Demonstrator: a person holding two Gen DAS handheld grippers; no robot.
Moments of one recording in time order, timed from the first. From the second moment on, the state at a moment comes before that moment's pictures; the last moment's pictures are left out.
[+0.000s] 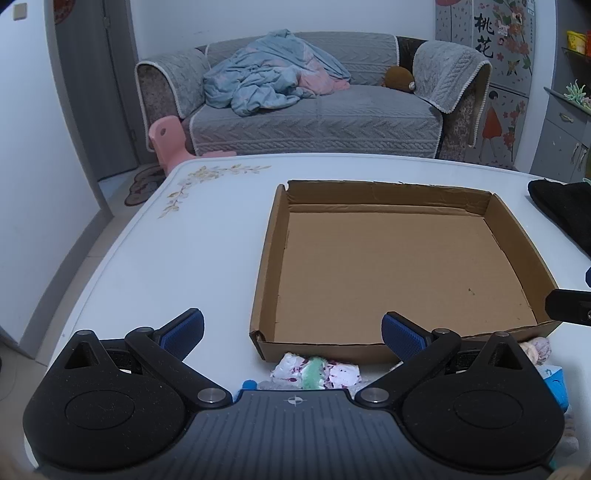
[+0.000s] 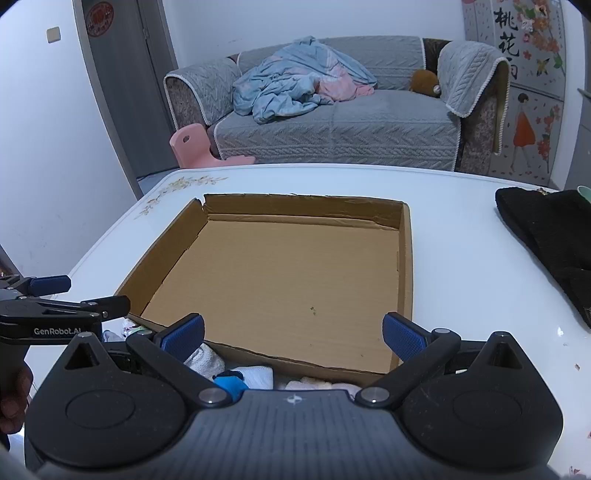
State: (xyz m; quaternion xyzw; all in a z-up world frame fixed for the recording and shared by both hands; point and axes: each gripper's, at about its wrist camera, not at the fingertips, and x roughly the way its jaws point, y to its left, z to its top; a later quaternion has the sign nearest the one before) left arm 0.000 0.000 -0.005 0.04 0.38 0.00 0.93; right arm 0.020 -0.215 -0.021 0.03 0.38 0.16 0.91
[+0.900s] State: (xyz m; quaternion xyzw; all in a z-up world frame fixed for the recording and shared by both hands) left arm -0.061 0.078 -0.023 0.03 0.41 0.06 0.91; right arm -0.016 -0.229 -0.044 0.00 0.39 0.20 0.90
